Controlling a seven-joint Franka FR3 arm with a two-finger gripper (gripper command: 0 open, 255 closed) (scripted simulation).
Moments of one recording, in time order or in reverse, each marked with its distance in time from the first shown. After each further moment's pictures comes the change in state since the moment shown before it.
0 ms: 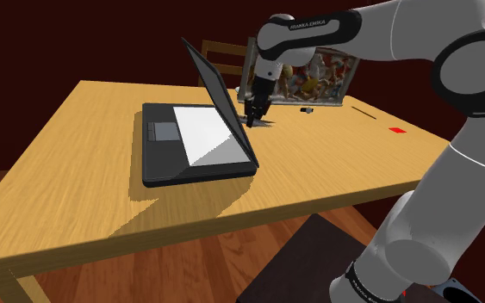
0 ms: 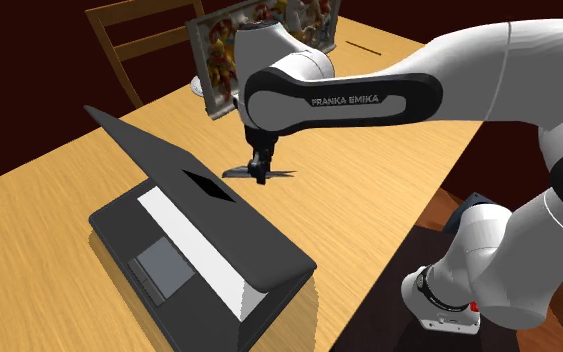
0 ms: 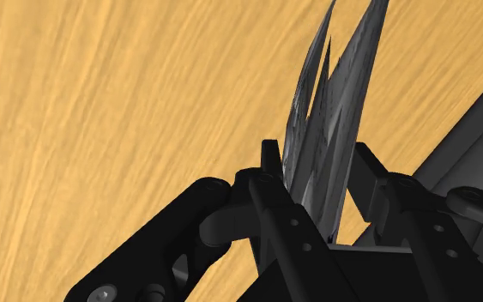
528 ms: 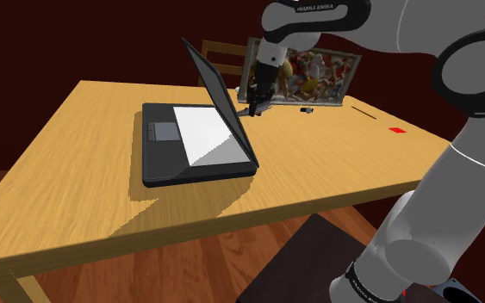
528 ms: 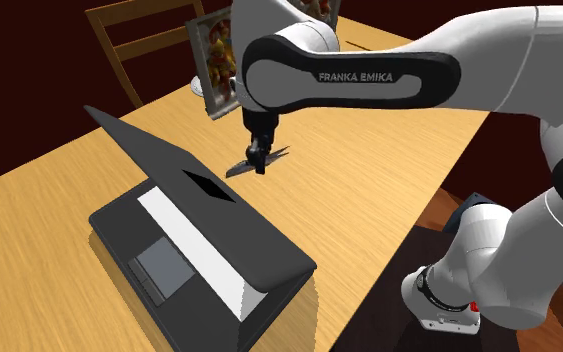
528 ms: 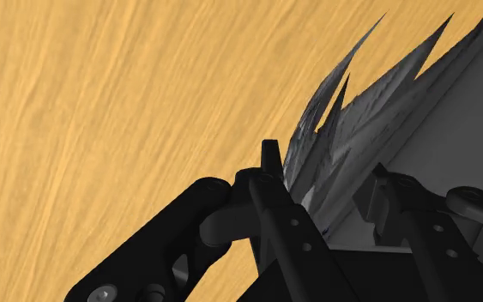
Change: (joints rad) arm -0.001 -0.006 -0.001 0.102 -0.005 -0.107 0.014
